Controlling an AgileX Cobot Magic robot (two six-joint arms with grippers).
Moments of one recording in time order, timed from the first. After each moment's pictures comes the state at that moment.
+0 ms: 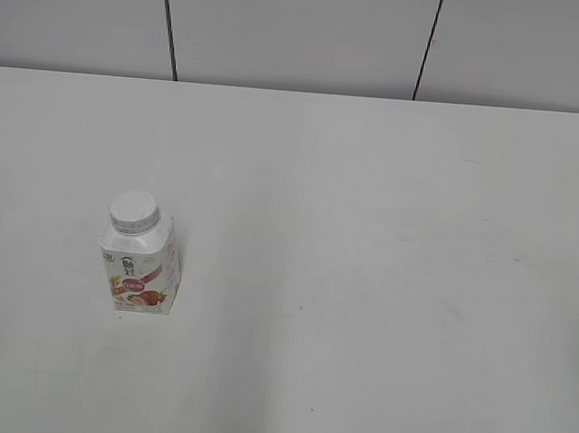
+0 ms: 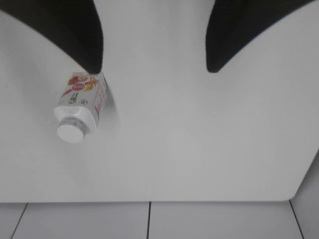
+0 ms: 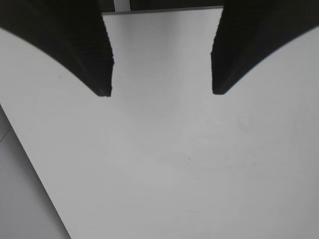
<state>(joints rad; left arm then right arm) 0.05 0.00 -0.53 -0.07 1.02 0.06 0.04 -0.01 -0.51 -0.02 1.09 -0.04</state>
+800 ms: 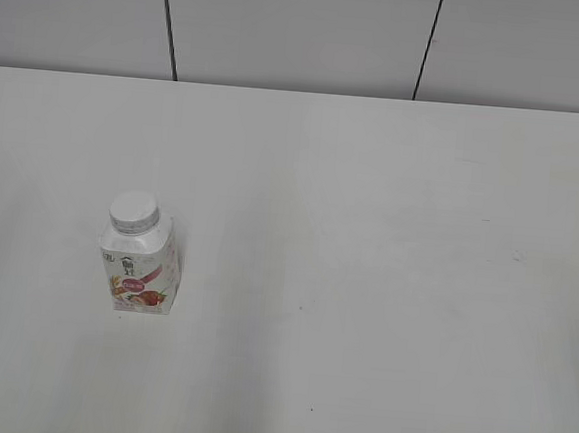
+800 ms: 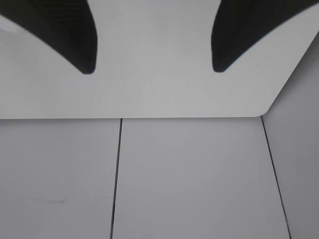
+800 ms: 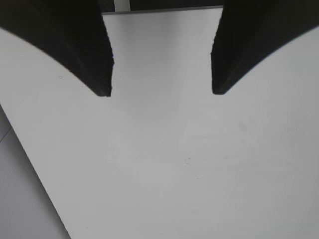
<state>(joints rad) 0.04 0.26 -0.33 -0.04 0.27 0.09 0.04 -0.01 -0.51 -0.02 1.09 -0.04</state>
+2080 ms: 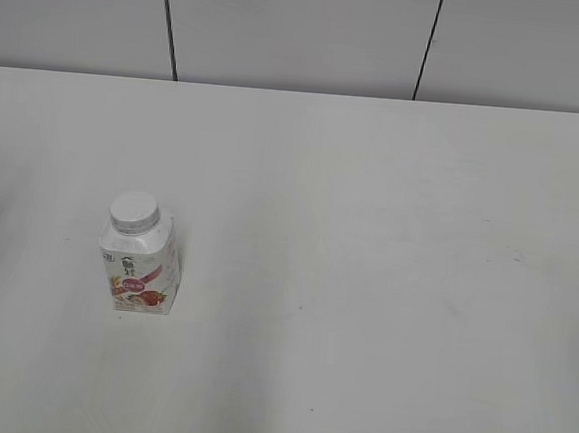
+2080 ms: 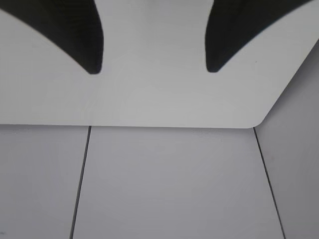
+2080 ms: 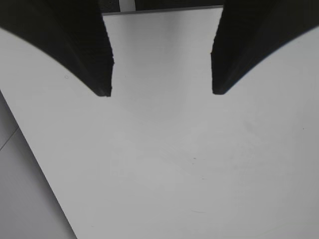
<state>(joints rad) 0.04 0.97 -0.31 -0.04 -0.37 0.09 0.04 -0.01 -0.51 -0.04 1.09 -0.04</state>
